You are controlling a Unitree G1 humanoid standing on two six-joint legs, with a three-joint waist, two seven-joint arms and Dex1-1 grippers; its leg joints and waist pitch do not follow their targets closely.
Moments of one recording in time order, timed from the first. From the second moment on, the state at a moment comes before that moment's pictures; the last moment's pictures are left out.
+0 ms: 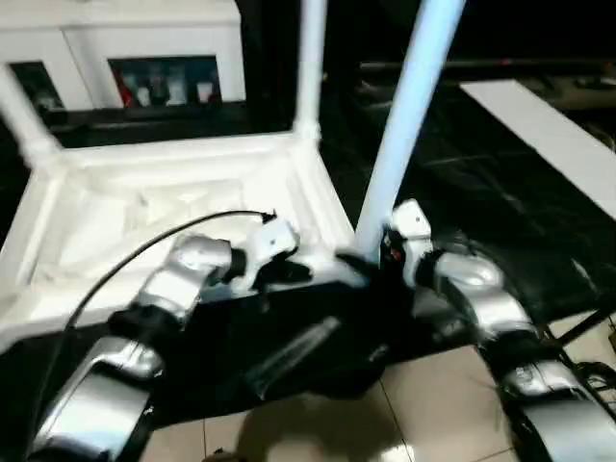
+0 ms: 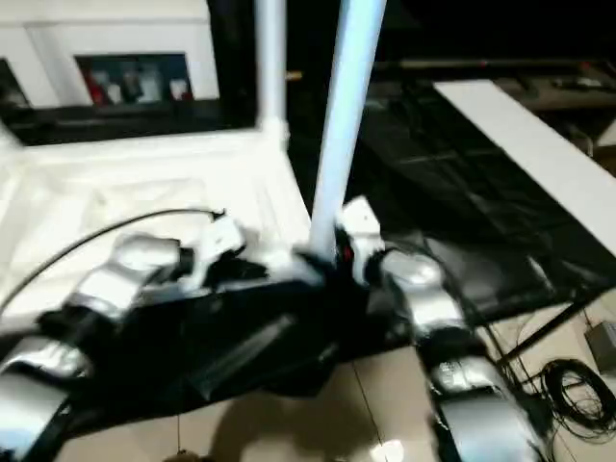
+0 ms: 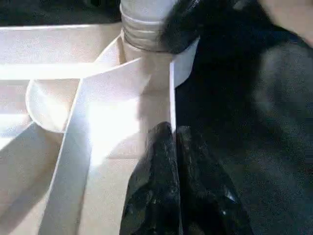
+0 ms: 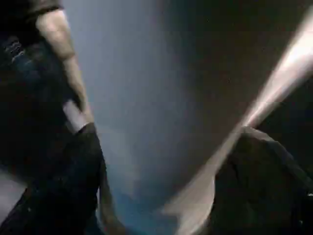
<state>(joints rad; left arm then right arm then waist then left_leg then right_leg) -0.66 0.37 -0.31 0.69 0.02 0.00 -1.22 -0.55 -0.33 0.17 0.70 0.14 -0.03 1.00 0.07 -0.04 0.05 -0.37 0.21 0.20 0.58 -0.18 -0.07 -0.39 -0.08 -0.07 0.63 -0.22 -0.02</state>
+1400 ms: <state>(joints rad) -0.82 0.14 -0.27 0.94 0.10 0.11 -0.74 -0.74 -0.04 -0.06 1.02 0.17 0.01 0.16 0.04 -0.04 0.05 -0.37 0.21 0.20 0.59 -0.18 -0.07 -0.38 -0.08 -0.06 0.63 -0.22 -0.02</state>
